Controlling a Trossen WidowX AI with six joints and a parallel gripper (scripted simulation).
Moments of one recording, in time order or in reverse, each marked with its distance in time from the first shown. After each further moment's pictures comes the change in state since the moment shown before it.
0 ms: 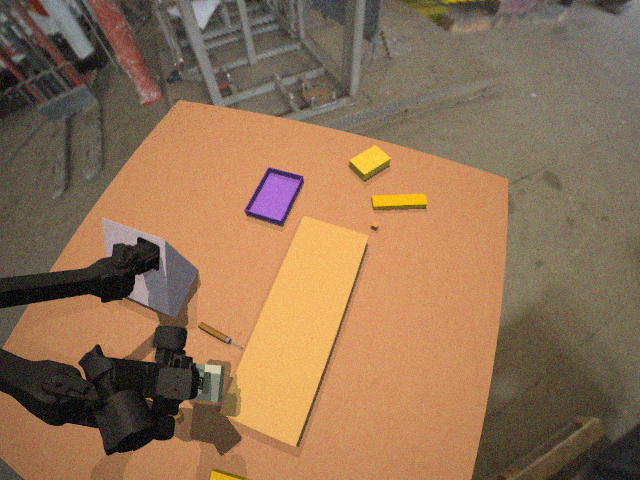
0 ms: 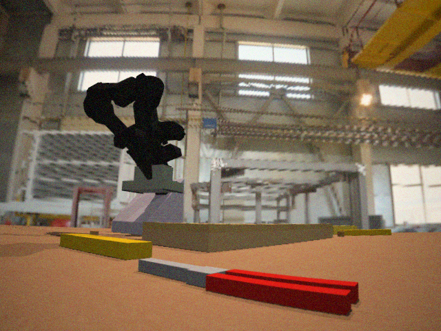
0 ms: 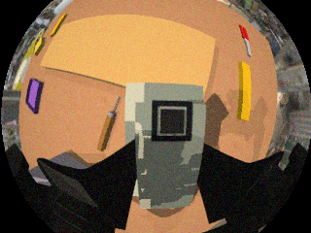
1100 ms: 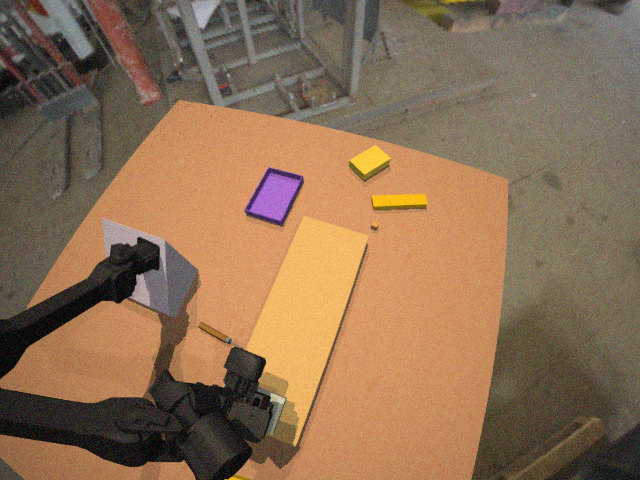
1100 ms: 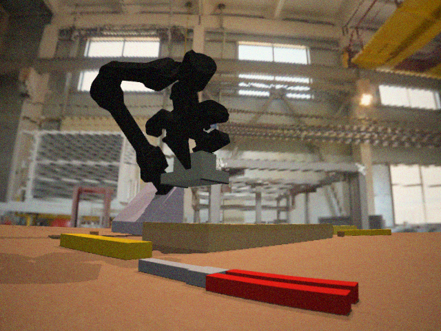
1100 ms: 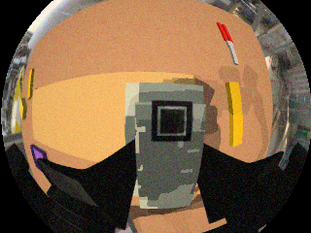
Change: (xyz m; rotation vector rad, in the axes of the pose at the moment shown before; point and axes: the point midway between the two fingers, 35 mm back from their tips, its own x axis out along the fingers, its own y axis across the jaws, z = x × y) arm 0.024 -0.033 0.122 0.297 -0.010 -0.084
